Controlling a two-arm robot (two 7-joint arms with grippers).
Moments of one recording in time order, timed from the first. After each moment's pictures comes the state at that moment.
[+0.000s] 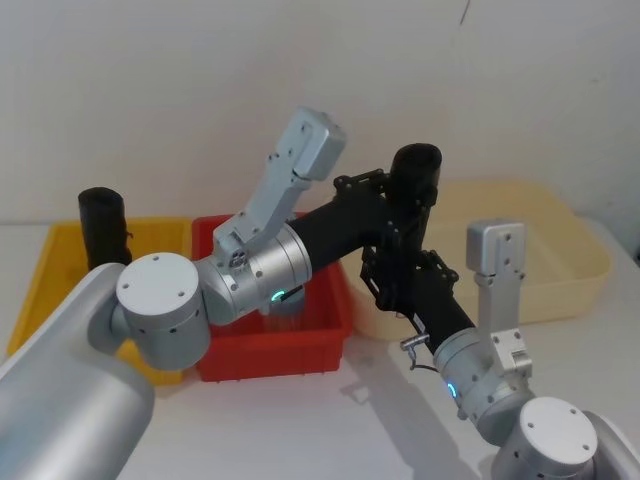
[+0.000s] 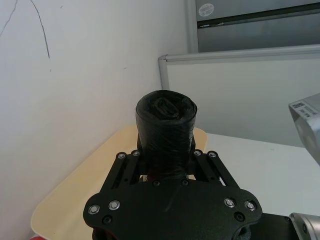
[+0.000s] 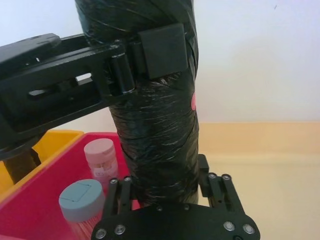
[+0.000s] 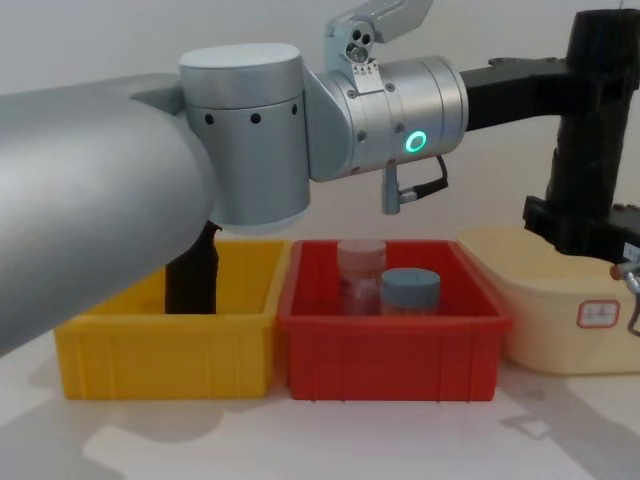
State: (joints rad) left arm -0.75 -0.02 0.63 -1.13 -0.35 -0.05 -0.58; right arm 0.18 0.17 -0.22 -1.53 0.24 0.01 0.05
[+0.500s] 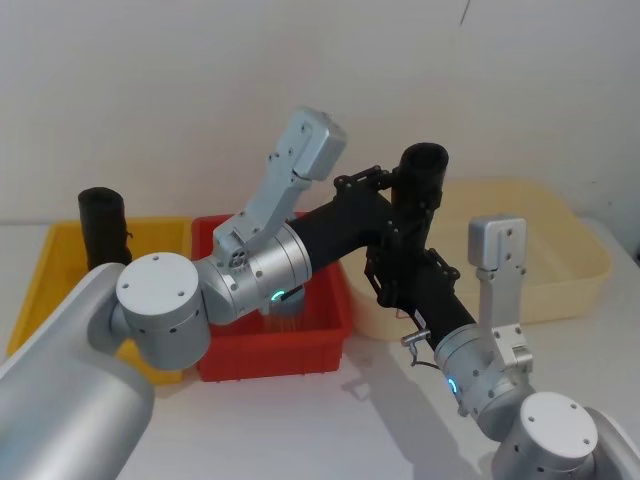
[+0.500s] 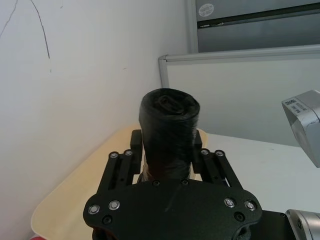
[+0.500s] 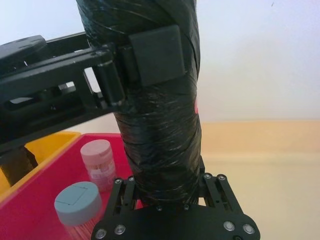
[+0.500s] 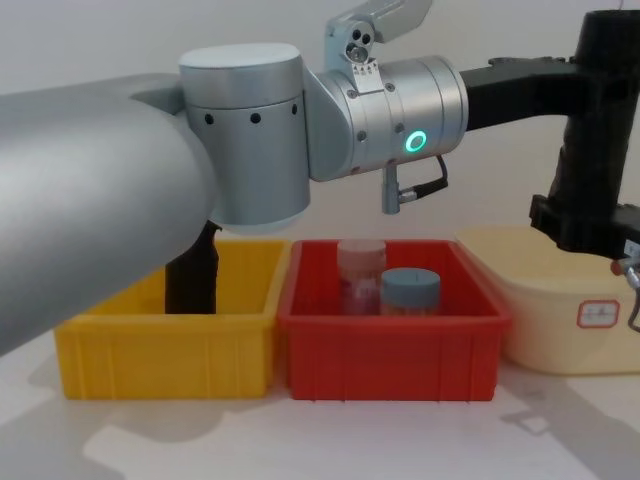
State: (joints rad) left arm -0.75 -0.02 0.63 -1.13 -0.35 -0.05 -0.58; right arm 0.19 0.16 -0.21 -1.53 0.24 0.02 0.05
